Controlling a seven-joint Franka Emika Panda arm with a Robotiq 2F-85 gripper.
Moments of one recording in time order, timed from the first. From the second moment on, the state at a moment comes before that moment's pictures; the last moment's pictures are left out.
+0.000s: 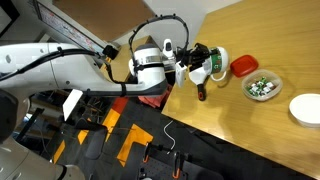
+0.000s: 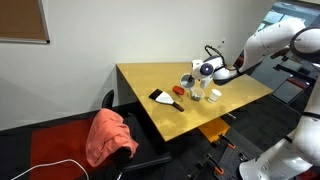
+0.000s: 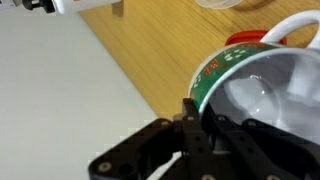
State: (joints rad) arm -0.27 0.41 -0.07 -2.07 -1.86 2.60 1.08
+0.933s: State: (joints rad) arm -0.34 0.47 -0.07 -2.07 -1.72 2.90 1.06
